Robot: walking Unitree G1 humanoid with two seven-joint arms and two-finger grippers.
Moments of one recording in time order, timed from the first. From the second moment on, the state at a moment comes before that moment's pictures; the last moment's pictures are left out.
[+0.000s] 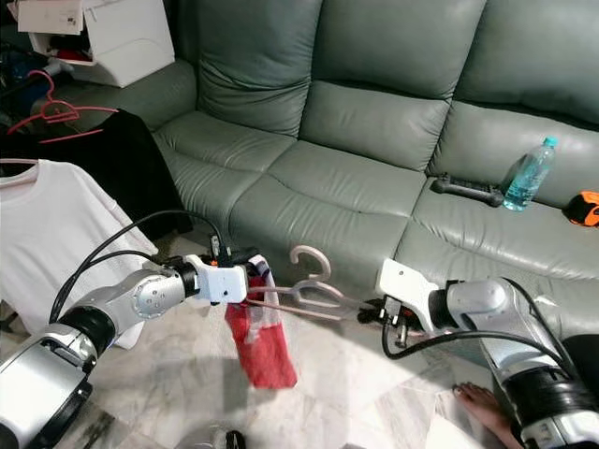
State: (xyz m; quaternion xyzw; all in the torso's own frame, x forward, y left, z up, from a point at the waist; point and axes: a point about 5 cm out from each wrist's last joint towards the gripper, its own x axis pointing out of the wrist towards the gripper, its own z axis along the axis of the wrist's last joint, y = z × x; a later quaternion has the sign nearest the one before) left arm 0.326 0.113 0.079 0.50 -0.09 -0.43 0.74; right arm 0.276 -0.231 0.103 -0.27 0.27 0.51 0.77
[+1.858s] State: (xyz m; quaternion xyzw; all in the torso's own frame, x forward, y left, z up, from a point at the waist) left arm 0.349 0.094 0.111 0.25 0.00 -0.43 0.87; right arm 0.298 -0.222 0.062 -0.16 0.19 0.32 0.92
